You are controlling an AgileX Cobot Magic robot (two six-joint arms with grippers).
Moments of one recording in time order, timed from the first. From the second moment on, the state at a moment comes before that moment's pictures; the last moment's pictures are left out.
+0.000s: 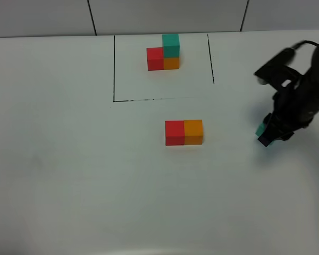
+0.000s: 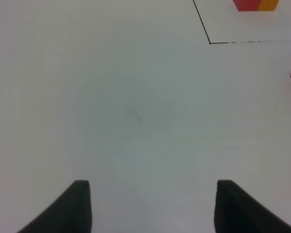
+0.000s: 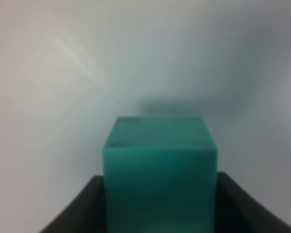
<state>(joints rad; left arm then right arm) -0.05 0.00 -0.50 -0.04 1.05 0.03 0.17 1.77 -1.10 0.06 0.74 -0.63</state>
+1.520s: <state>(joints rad) -0.05 0.00 -0.50 -0.04 1.05 0.03 0.49 2.11 -1.69 0.06 1.10 -1.06</state>
